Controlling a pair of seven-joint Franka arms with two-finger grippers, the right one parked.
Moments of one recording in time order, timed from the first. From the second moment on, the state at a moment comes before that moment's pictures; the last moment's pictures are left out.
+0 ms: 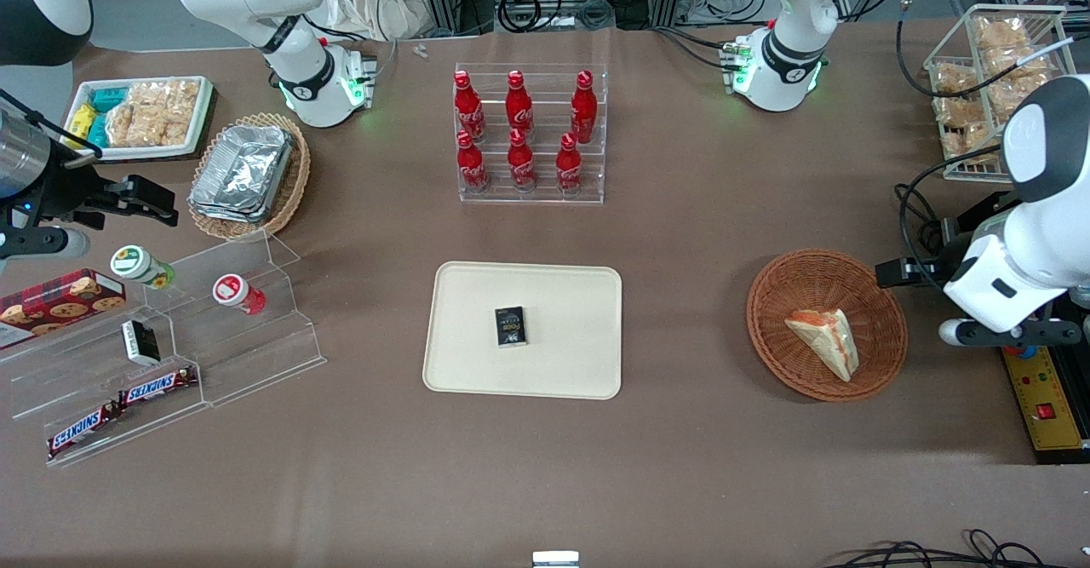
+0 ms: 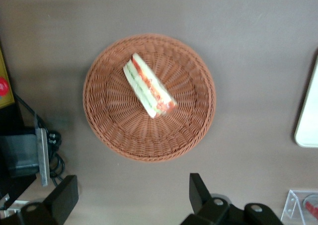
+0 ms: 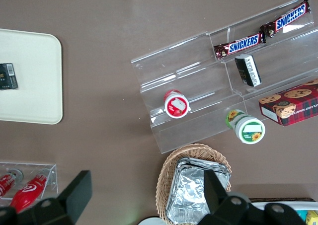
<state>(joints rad) 0.08 0.29 -0.15 -1.51 0.05 1.63 -0.07</state>
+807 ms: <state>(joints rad) 0.10 0.34 -0.14 -1.91 0.05 2.23 -0.40</state>
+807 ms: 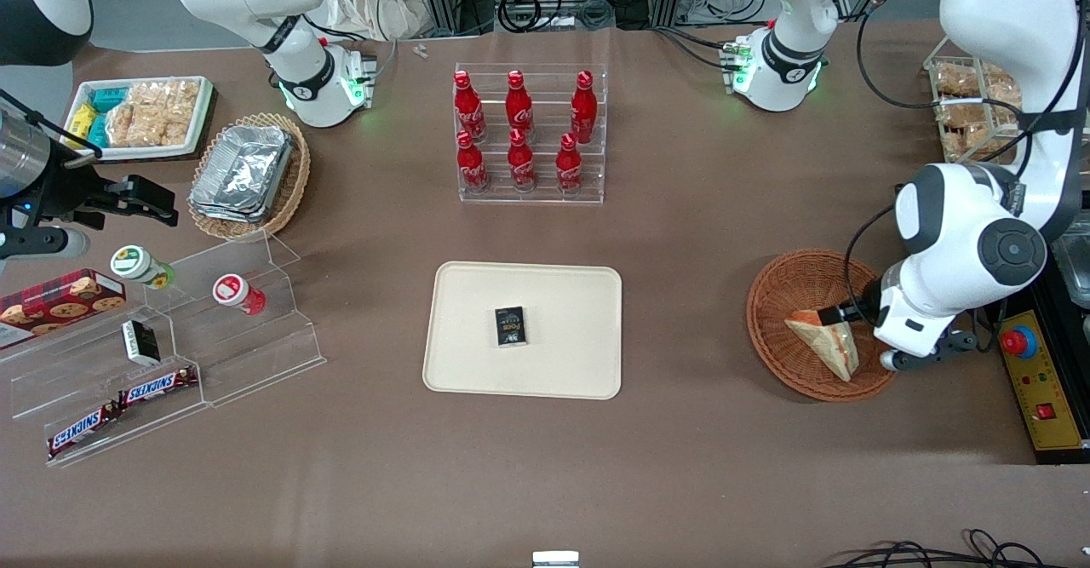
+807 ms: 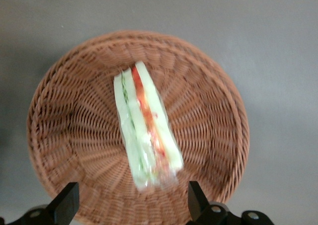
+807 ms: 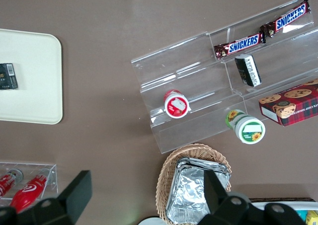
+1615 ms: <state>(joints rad) 0.11 0.43 -0.14 -2.02 0.04 2.51 -0.55</state>
